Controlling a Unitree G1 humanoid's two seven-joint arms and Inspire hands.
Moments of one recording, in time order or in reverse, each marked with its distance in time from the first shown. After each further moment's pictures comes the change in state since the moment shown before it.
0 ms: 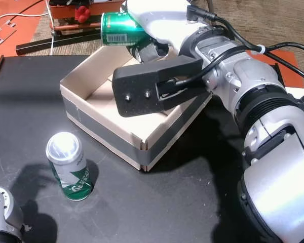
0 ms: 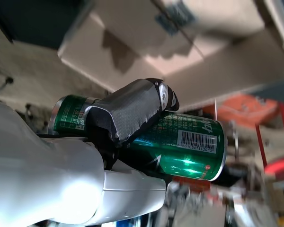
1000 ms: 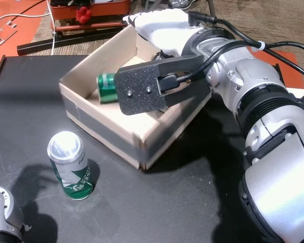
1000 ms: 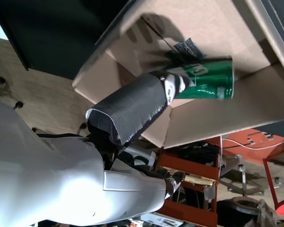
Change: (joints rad) left arm 0.000 0.000 -0.002 0.000 0.000 -0.011 0.000; right arm -0.001 -0.007 0.018 -0.001 0.028 0.021 0.084
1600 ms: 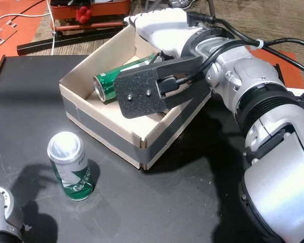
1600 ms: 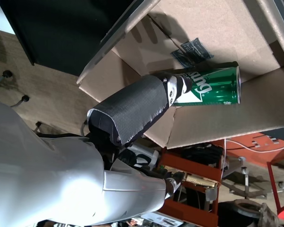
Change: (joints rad) left arm 0.000 0.000 -0.001 0.000 0.000 0.000 0.000; right arm -0.005 0.000 0.029 0.000 -0.009 0.017 -0.013
